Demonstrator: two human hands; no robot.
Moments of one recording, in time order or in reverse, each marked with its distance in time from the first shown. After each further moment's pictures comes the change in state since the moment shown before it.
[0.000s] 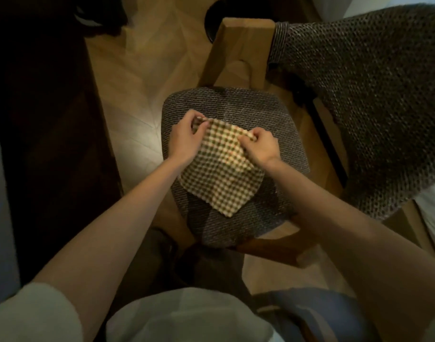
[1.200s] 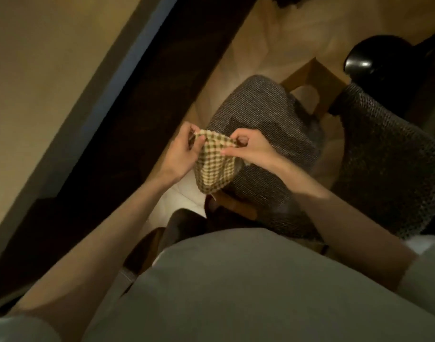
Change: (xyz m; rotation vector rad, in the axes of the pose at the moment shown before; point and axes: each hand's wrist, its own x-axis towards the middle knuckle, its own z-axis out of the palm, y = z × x) left_hand -0.242 0.211 -0.005 -0.128 0.547 -0.499; right_hand -0.105 -0.067 -0.140 -0.151 -1.114 -0.600
